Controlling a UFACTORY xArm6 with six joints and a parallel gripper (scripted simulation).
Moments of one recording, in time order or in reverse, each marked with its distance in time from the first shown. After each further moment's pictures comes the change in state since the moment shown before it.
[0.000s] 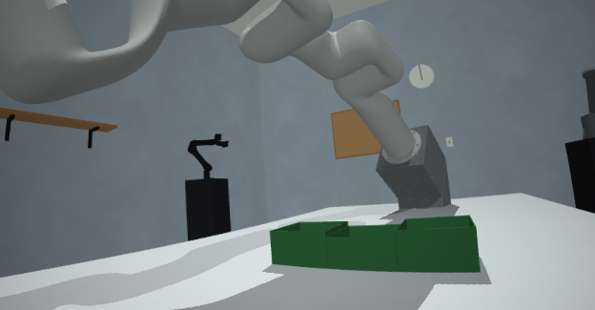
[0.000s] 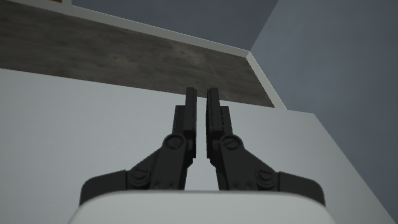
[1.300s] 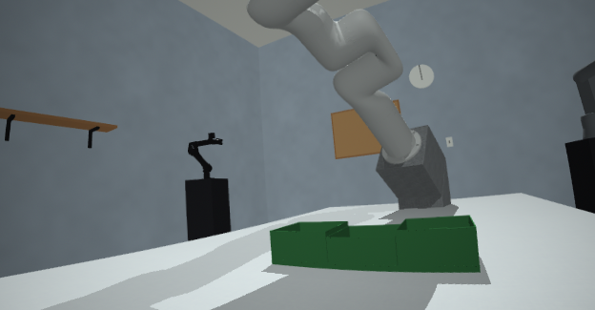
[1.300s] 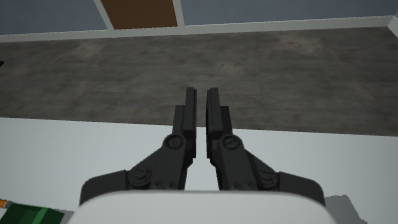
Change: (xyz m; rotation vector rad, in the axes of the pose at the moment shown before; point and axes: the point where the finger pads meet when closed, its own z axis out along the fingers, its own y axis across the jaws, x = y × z) arm 0.097 -0.075 0.071 0.341 -0.064 0.428
